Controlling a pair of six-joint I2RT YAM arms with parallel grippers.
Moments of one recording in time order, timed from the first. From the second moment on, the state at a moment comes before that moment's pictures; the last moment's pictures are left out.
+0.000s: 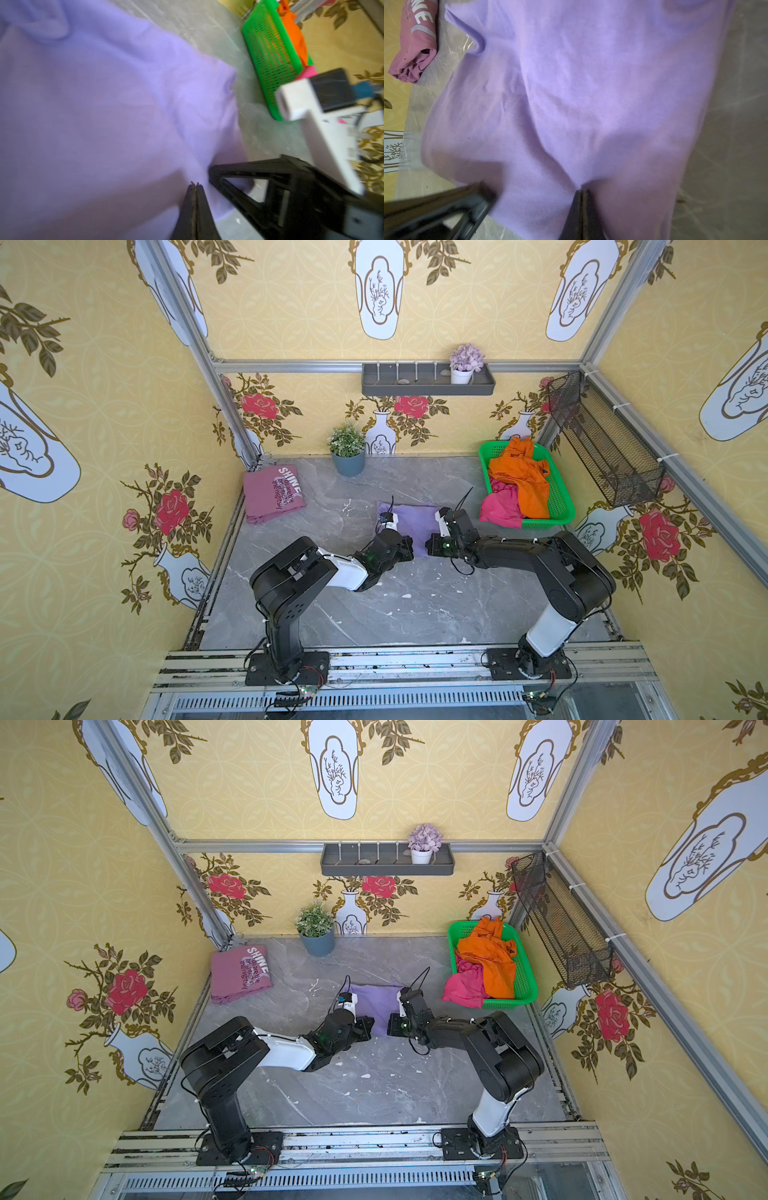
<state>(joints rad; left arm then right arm) -0.81 1.84 0.72 0.60 -0.07 -0.80 0.61 1.70 0.72 0.15 -0.22 0.57</state>
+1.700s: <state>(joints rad) -0.56 1.78 0.60 0.49 0.06 -0.66 0.64 1.70 0.75 0.04 0.02 0.72</state>
